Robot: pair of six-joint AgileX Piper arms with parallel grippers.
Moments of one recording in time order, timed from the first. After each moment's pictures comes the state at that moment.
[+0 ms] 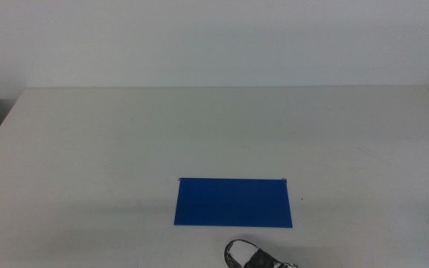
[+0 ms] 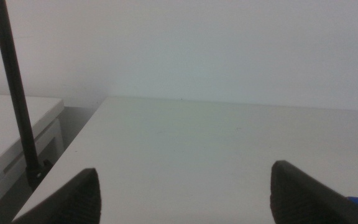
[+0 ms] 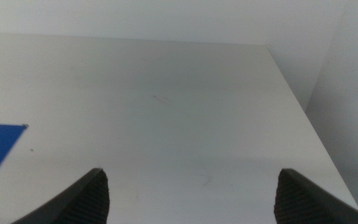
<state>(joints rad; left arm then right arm) 0.04 -0.02 0.03 0.11 0.11 -0.19 0.00 0.04 -0.06 -0.10 0.35 0.10</state>
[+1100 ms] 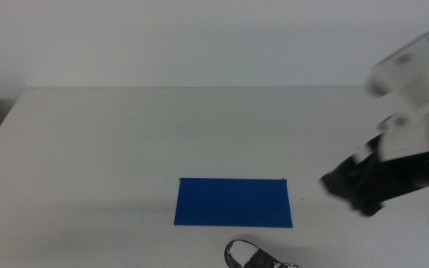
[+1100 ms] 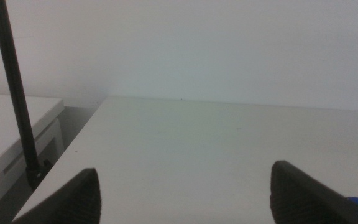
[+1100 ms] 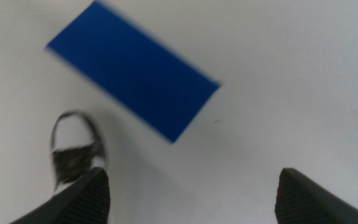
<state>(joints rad) 0.04 -0.02 0.03 0.11 0.11 -0.19 0.60 1.11 -0.98 -0.08 0.81 0.03</state>
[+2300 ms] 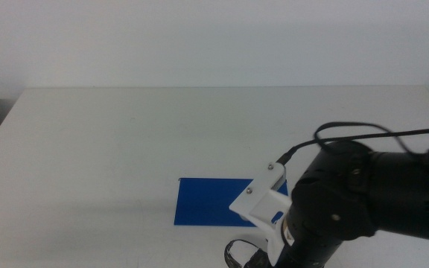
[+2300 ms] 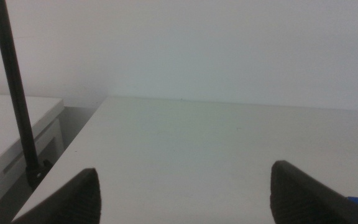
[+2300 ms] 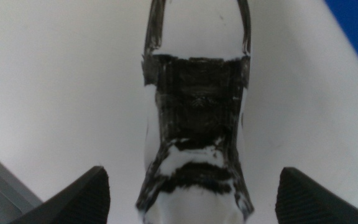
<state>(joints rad) 0.04 -0.02 0.03 0.11 0.11 -0.19 0.87 1.60 -1.00 -0.02 0.88 0.06</state>
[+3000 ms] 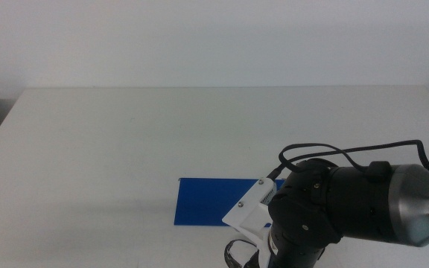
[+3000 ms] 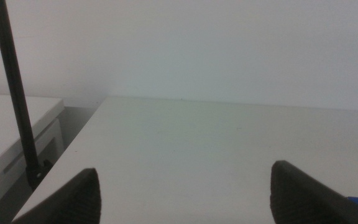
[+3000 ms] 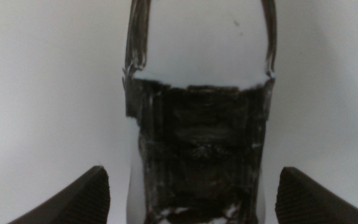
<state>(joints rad) 0.04 -0.02 0.03 0.11 0.11 -0.19 0.87 1.73 -1.01 -0.04 0.82 0.08</state>
